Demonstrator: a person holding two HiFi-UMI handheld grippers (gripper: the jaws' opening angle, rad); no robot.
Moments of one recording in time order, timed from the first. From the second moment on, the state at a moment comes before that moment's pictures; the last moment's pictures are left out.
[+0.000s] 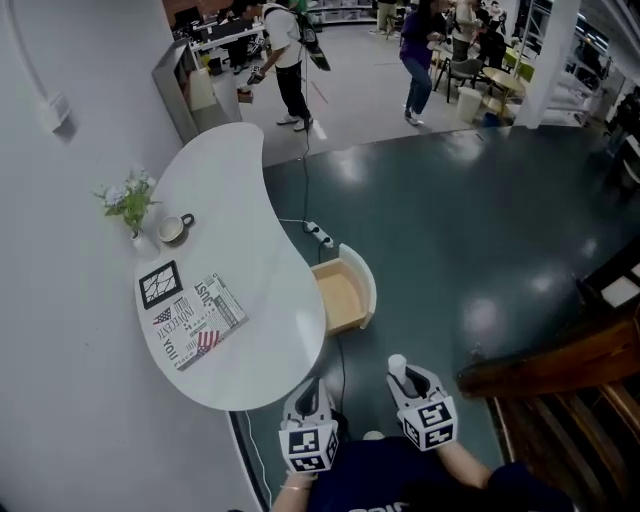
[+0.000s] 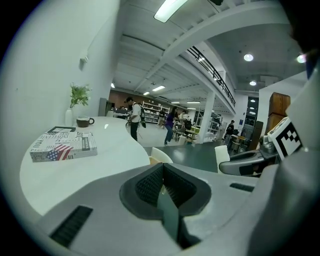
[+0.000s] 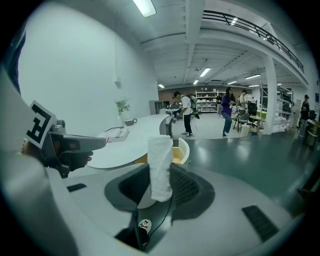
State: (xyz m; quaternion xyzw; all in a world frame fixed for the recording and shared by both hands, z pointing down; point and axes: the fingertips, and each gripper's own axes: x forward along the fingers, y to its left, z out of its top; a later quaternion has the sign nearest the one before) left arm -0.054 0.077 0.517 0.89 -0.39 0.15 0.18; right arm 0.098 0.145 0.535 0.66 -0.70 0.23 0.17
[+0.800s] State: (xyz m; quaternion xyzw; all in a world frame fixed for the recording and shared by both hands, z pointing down) left arm -0.048 -0.053 0.523 0.92 -0.31 0.17 0.18; right arm 0.094 0.039 0.541 0.70 -0.64 0.25 0.18
